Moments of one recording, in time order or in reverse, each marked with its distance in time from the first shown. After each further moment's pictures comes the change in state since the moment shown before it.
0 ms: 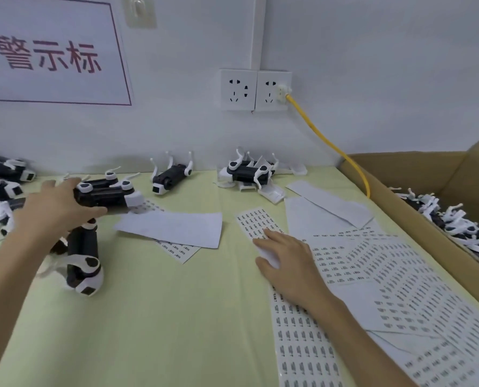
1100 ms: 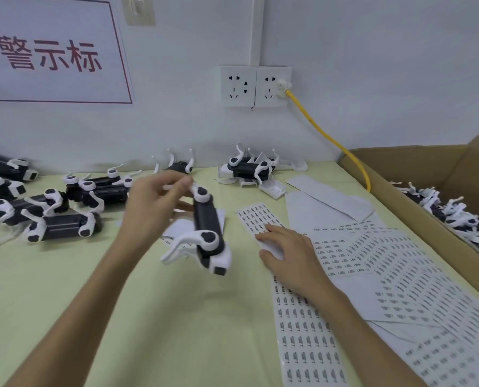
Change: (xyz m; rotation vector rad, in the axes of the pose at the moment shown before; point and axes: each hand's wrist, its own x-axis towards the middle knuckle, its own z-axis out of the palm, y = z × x) left_hand -0.093 0.098 0.031 -1.061 -0.047 0.514; right_hand -0.001 0.001 -0.001 0.116 0.027 0.022
